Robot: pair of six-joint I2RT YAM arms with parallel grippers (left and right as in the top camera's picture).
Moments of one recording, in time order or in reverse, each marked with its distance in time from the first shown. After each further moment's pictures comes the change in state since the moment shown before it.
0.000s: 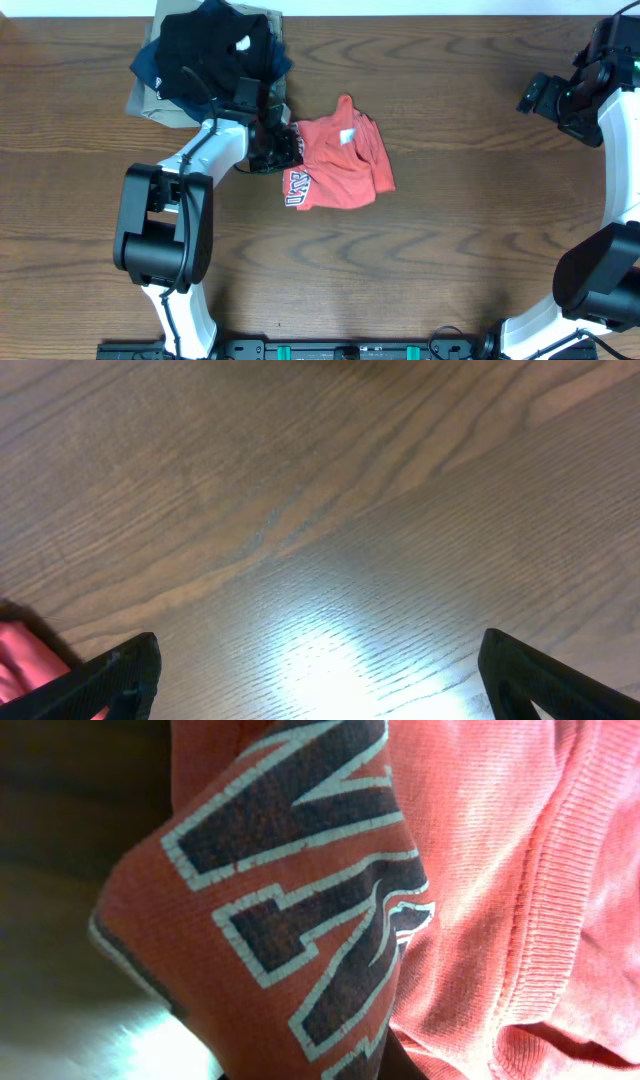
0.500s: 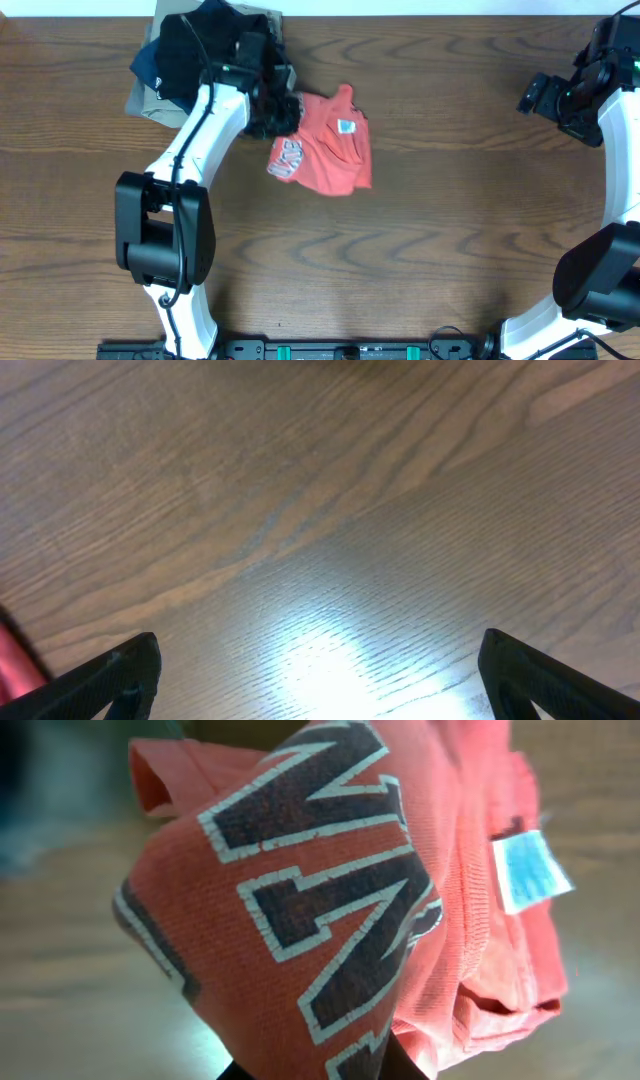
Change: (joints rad) left arm -0.010 0.000 0.373 -0.271 -0.200 0.177; right arm 0.000 0.000 0.000 0.000 0.000 0.000
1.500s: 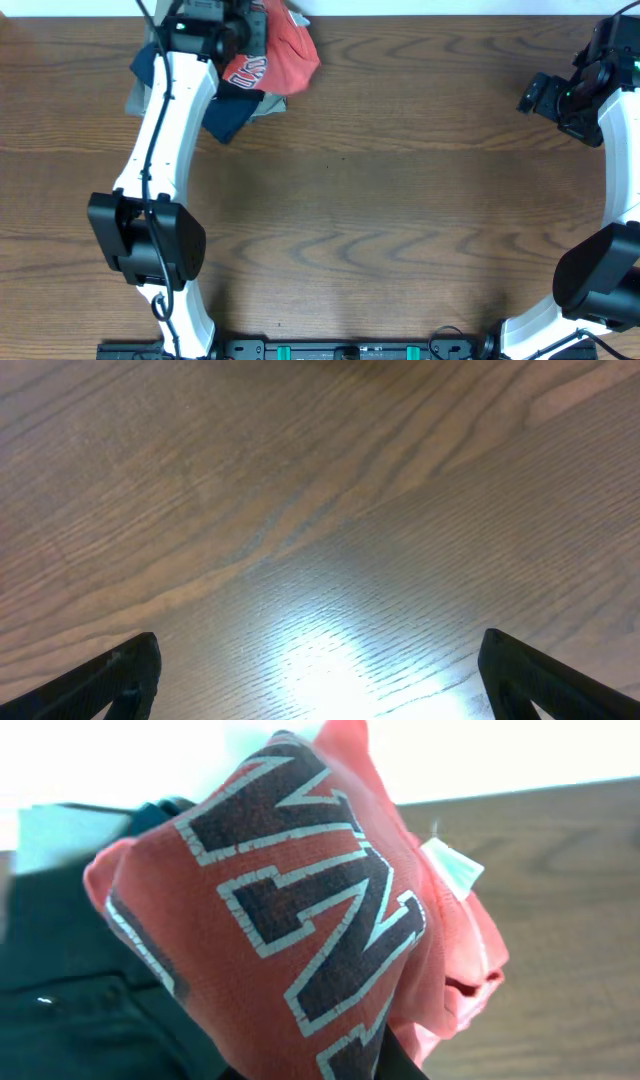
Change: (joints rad) left arm 0.090 0.000 0.328 0.145 -0.211 0.111; right arm 0.000 0.000 0.000 0.000 0.000 0.000
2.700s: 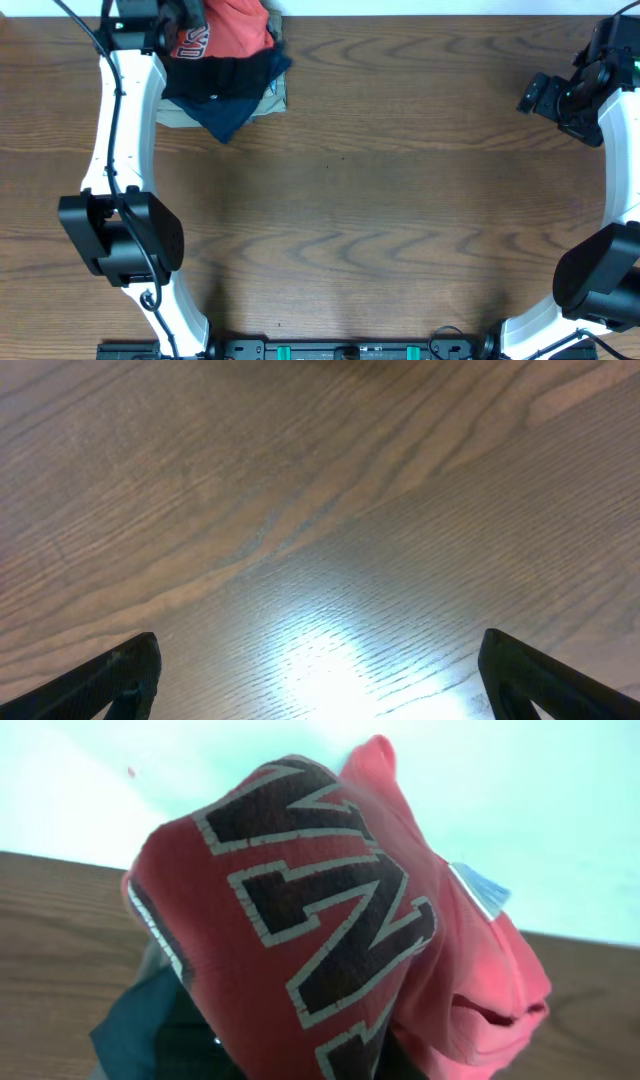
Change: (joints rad) left arm 0.188 0.008 0.000 0.183 -0.031 -0.126; right arm 0.000 0.000 0.000 0.000 0.000 0.000
